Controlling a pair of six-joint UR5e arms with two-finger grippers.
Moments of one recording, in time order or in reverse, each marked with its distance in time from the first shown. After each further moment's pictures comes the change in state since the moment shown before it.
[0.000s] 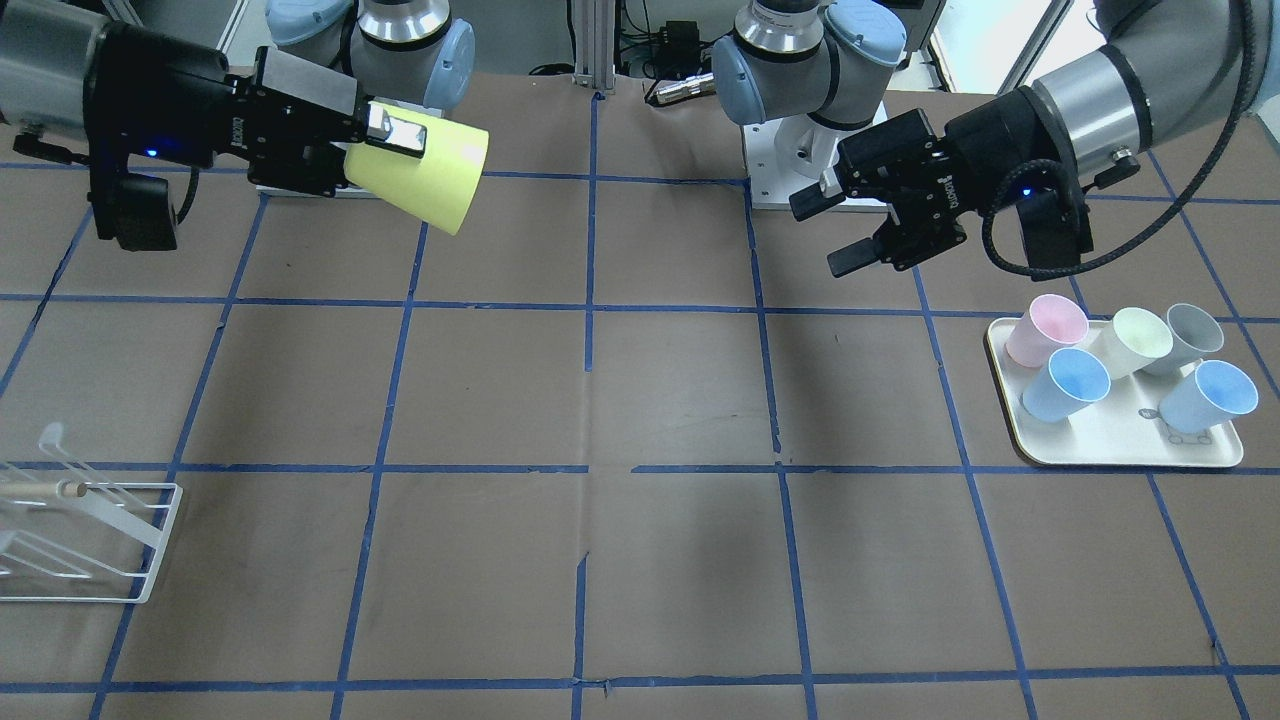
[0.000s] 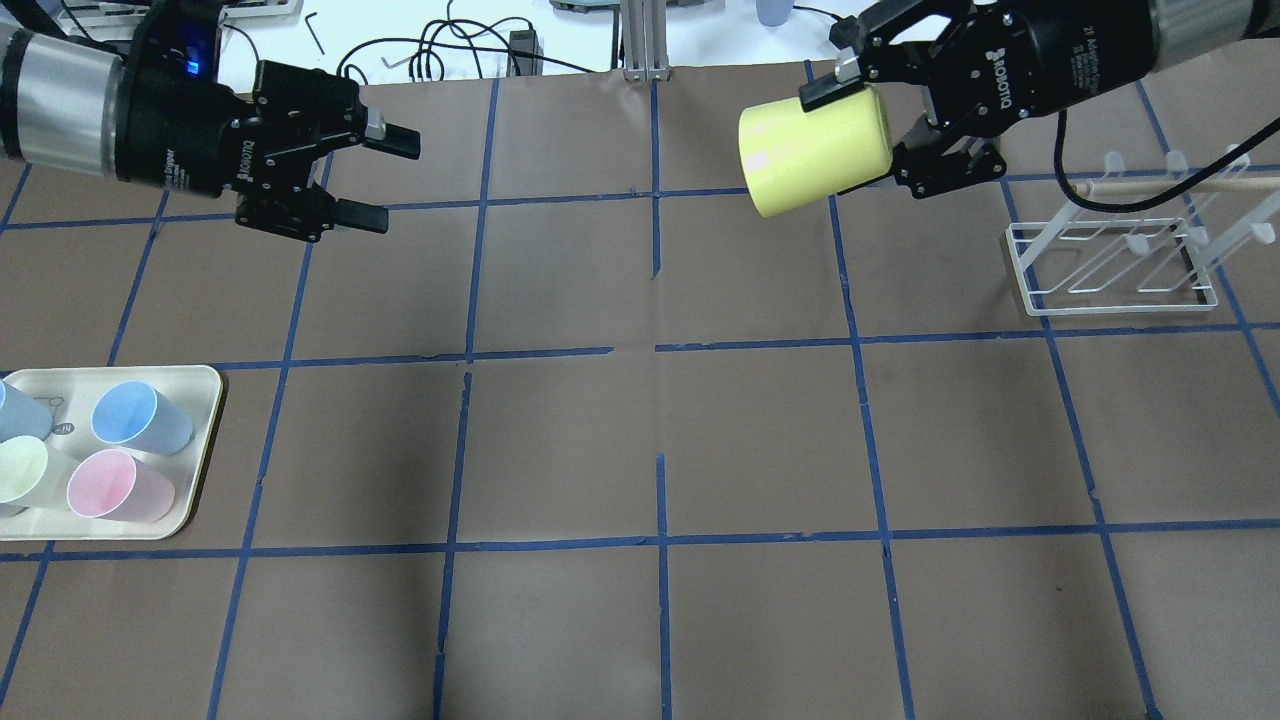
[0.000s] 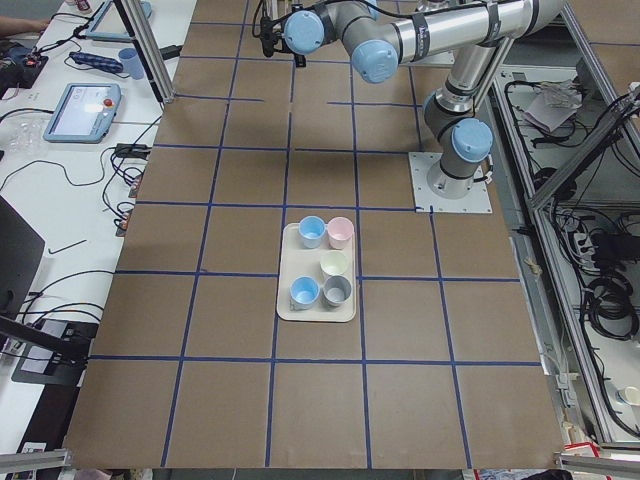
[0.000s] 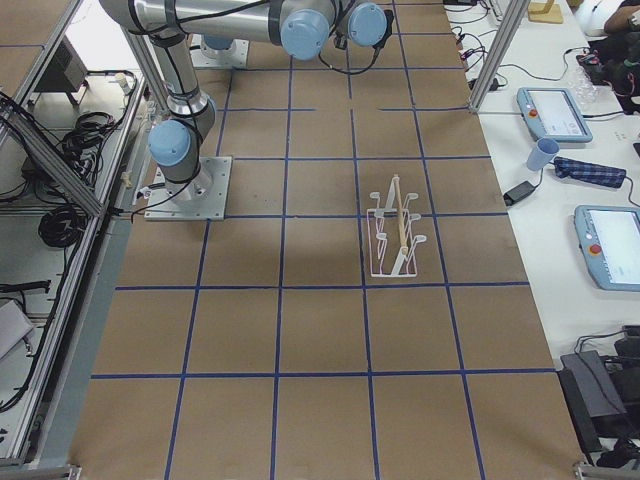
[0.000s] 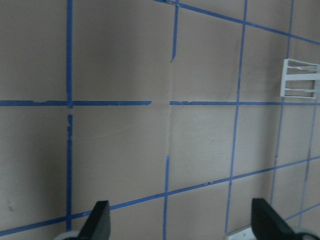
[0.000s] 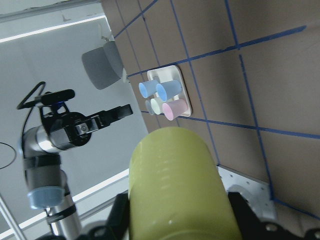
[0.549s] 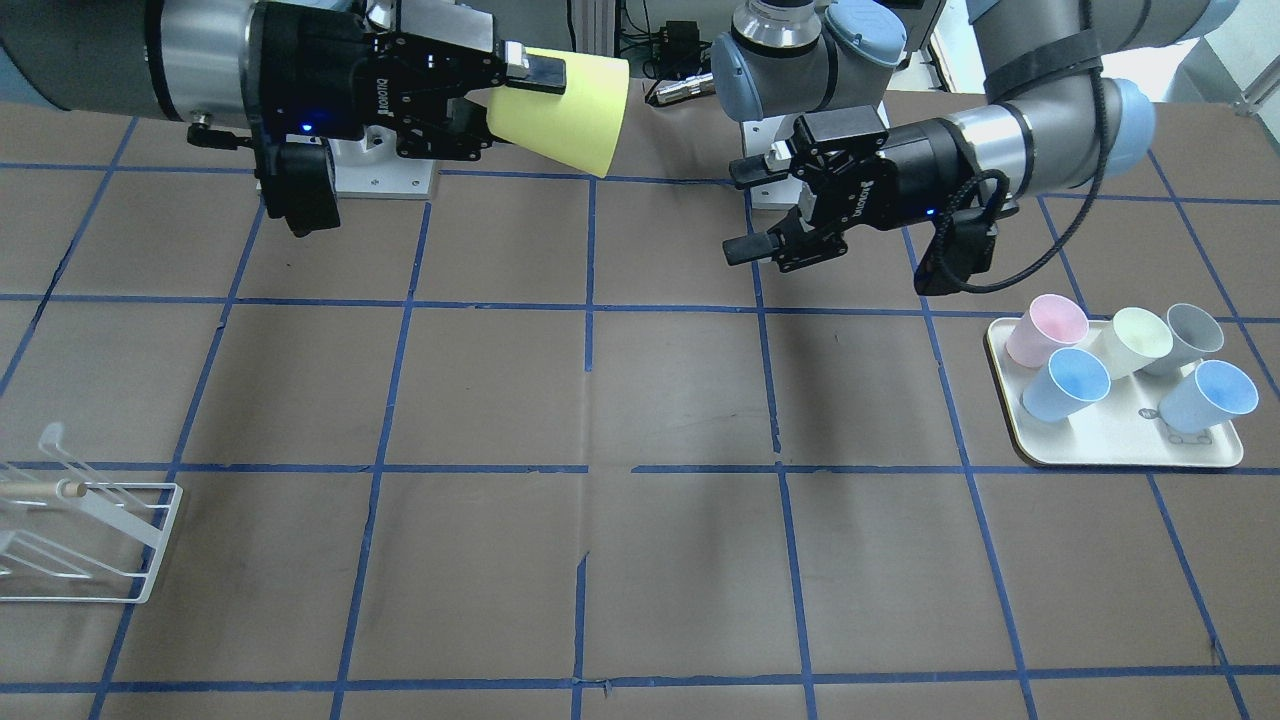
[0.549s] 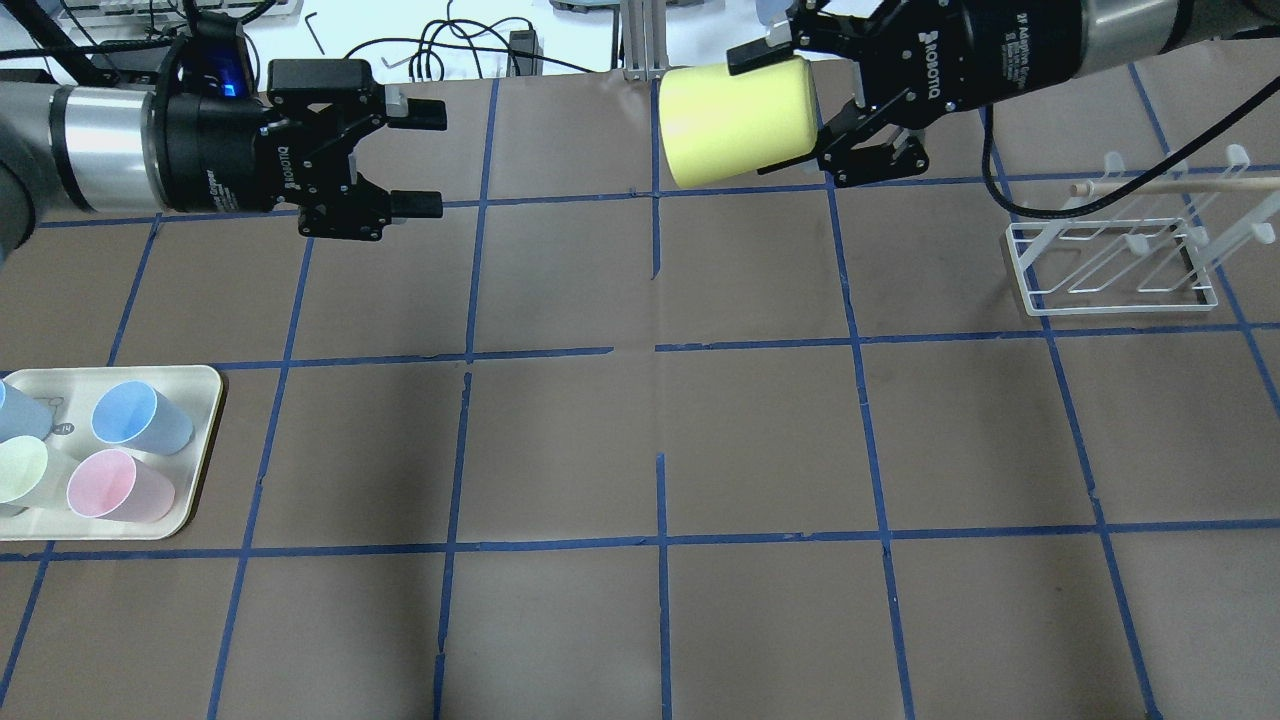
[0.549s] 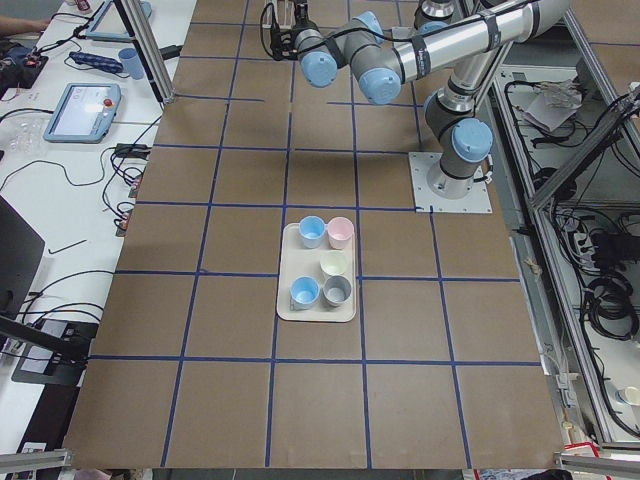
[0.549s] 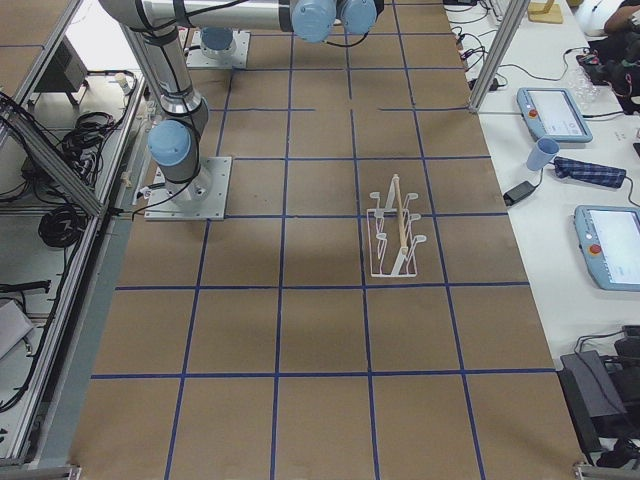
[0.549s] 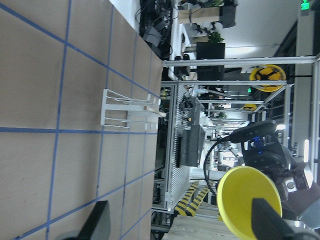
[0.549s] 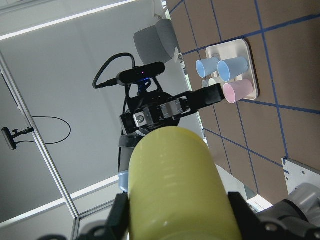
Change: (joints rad) left arm -0.057 0.027 -0.234 0.054 -0.446 0.084; right arm 0.155 0.005 0.014 0.026 0.213 -0.049
